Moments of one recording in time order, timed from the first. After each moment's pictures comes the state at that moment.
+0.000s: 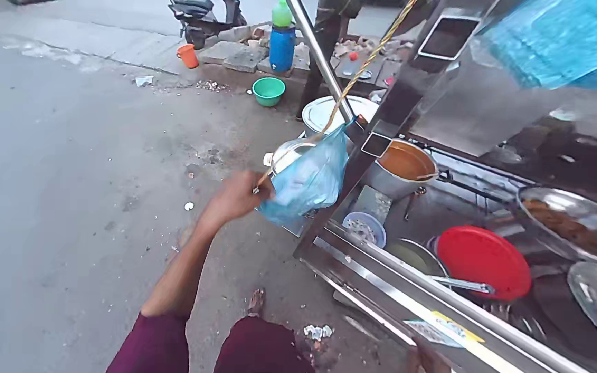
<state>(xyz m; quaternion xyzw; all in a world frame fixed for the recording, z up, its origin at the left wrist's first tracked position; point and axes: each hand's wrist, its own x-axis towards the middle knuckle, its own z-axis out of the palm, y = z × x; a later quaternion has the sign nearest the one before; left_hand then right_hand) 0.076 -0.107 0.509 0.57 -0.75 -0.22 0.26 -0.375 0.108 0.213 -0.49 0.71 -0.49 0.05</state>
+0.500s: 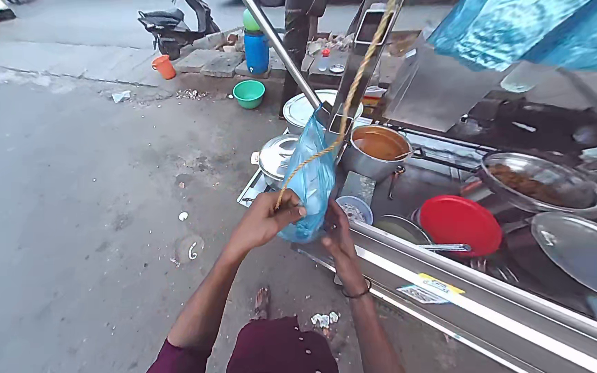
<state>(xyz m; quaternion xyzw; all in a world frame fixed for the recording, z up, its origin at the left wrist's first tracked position) 0.003 -0.060 0.479 0.35 -0.72 -0.45 0.40 -0.228 -0.041 0.357 -0.60 0.31 -0.58 0.45</state>
